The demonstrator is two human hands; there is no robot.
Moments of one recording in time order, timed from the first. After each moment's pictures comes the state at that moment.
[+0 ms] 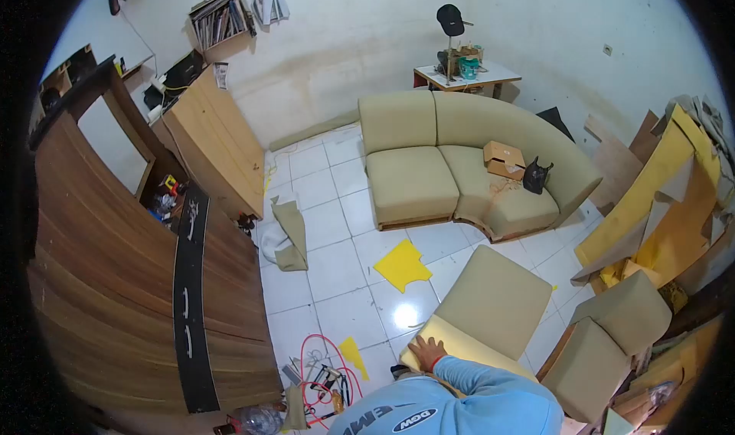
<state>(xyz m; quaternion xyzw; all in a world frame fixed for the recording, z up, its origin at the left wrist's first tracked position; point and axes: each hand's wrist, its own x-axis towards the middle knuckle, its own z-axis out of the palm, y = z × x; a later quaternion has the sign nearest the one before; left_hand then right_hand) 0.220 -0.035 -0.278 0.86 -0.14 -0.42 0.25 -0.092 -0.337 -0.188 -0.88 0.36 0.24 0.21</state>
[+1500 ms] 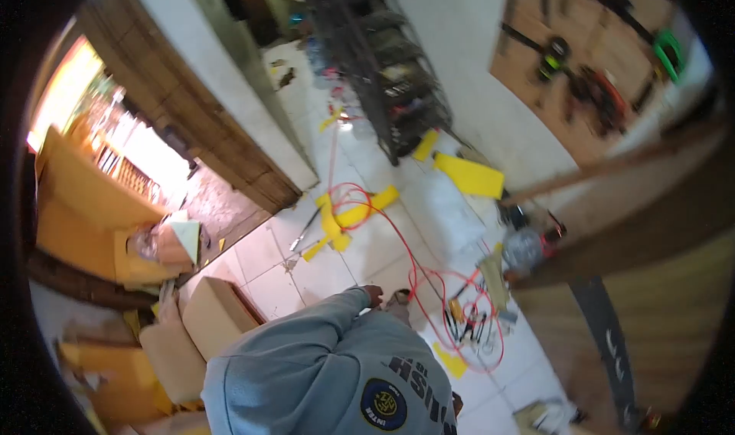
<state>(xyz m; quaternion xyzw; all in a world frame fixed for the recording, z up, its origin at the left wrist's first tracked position) -0.137 0.211 -0.327 0.73 0.48 -0.29 0.38 0.231 -0.211 -0.329 -0.86 -0.26 0.38 0.20</state>
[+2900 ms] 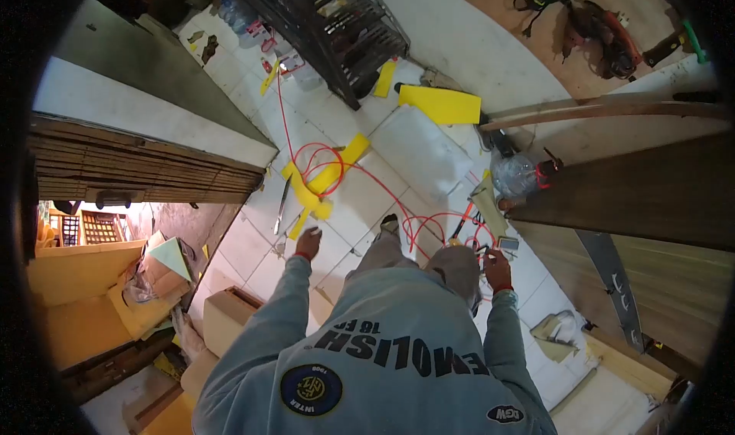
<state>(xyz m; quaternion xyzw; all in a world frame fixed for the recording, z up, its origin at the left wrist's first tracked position) -0.333 0.377 -0.319 0.49 0.74 0.10 0.45 0.237 0.181 -0.224 -0.83 -0.37 0.36 0.22</state>
